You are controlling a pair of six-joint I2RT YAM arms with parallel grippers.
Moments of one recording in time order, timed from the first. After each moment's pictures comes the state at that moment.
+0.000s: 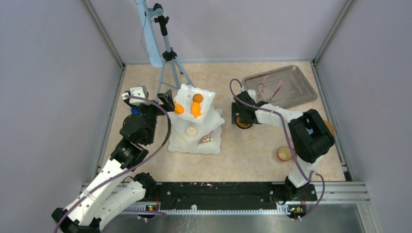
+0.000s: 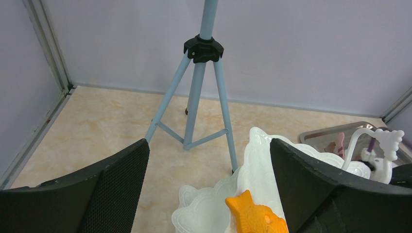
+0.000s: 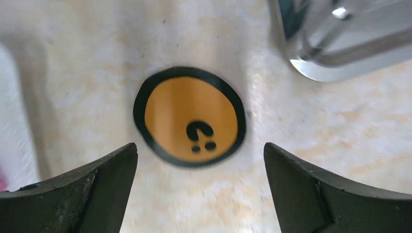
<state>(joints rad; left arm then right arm) -0.59 0.69 0.75 0.10 -0.54 -0.13 0.57 1.74 1.07 -0.38 0.34 0.49</state>
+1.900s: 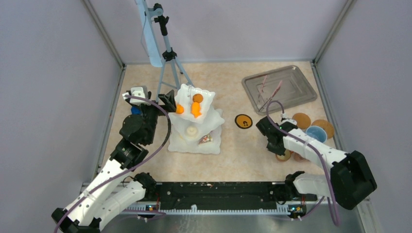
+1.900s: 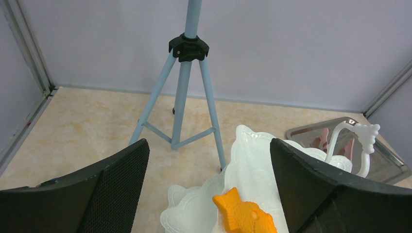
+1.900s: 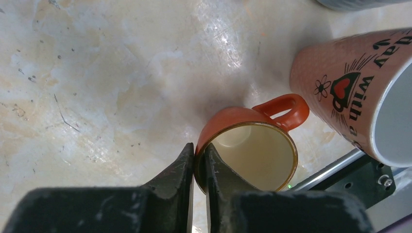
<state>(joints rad) -0.59 0.68 0.75 0.10 -0.49 -0.16 0.56 1.20 0.68 -0.95 0.51 1.06</state>
